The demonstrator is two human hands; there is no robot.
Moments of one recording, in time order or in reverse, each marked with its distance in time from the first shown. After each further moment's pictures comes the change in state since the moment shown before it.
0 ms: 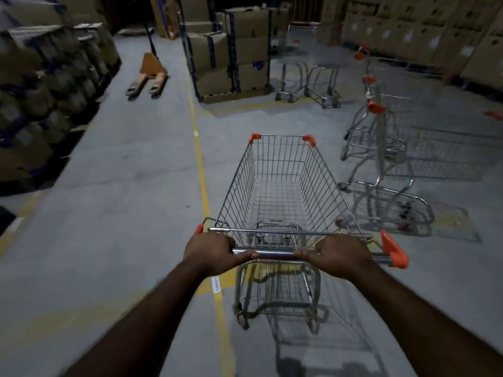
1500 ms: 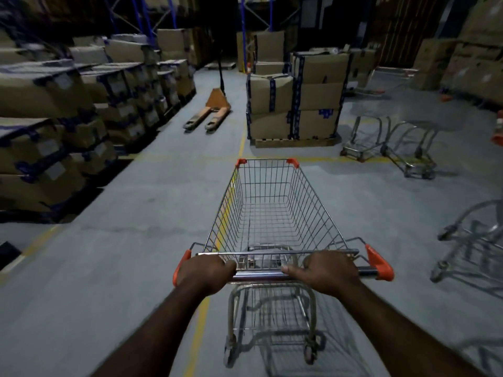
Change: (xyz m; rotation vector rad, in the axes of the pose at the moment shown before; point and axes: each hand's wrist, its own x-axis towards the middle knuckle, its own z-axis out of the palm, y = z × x) left_hand 0.690 -0.174 -0.072 -0.164 -0.046 -0.535; right_hand 0.789 0.156 -0.090 0.092 0.061 -0.280
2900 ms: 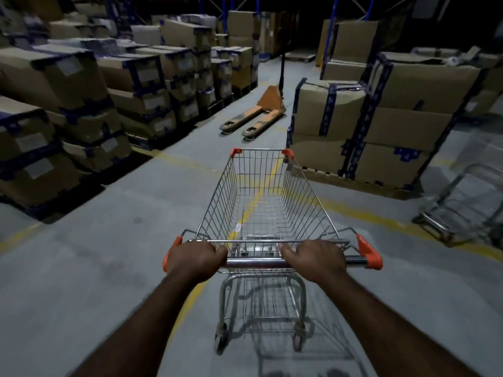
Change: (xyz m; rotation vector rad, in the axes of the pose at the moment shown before) left_hand 0.782 0.154 -0.123 -0.020 0.096 -0.411; right_hand 0.838 0.303 -0.065 -0.083 0.020 -0.256
